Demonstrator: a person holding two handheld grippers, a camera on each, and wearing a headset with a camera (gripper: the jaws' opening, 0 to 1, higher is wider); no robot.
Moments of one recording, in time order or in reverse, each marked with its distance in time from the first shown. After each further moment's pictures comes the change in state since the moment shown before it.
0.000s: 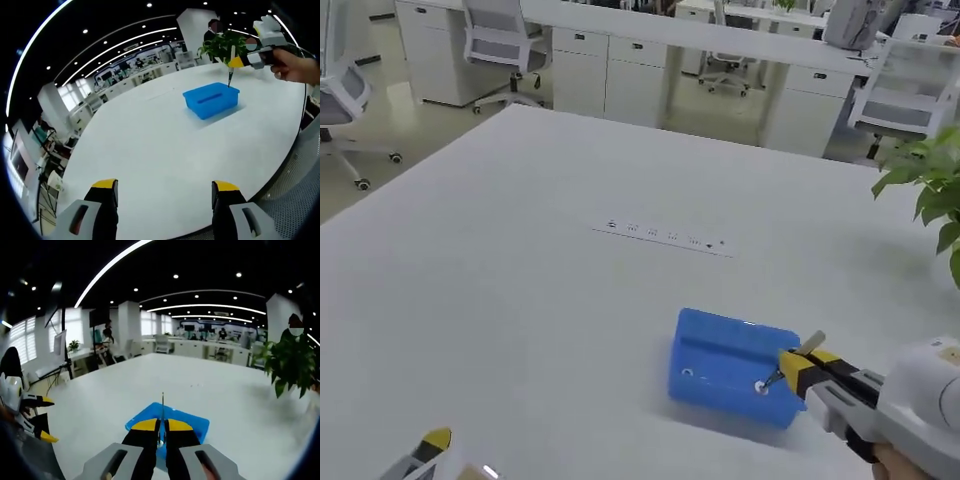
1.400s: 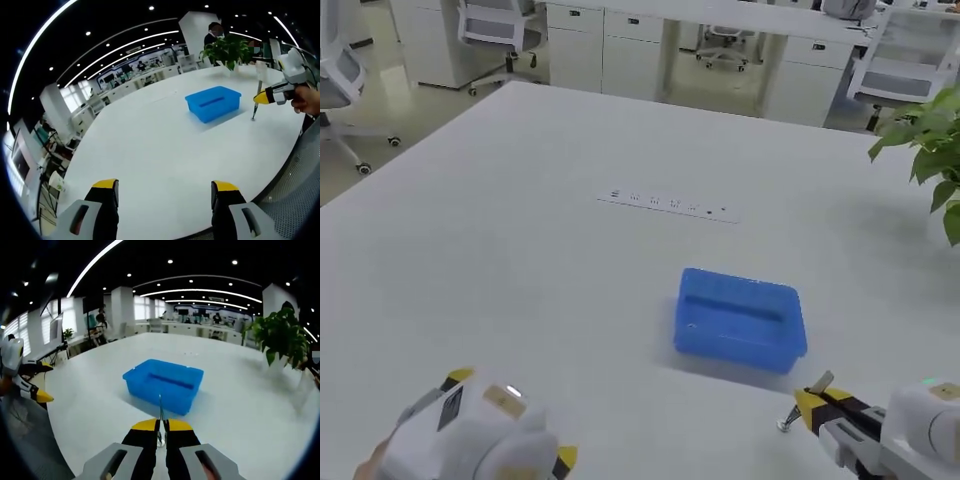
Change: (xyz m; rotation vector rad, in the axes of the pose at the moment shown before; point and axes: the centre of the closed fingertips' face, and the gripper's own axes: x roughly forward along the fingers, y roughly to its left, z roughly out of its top) left arm -0.002 0.002 0.002 -0.007 -0.024 0.016; right arm -0.044 -0.001 -0.101 0.033 0.144 -0.054
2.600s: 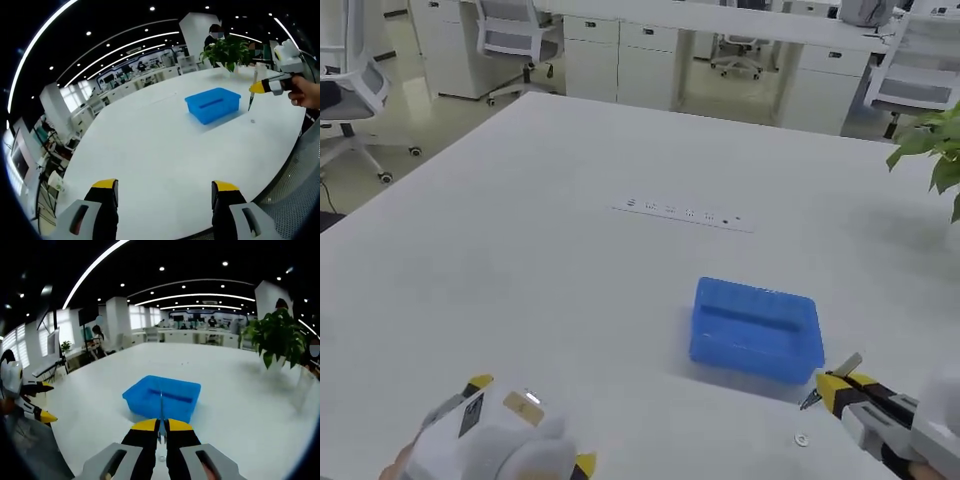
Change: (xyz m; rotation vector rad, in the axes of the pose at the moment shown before) left arm 0.000 -0.001 0.002 -0.010 -0.011 -0.004; right arm -0.001 -0.001 0.025 0.052 -0.059 -0.004
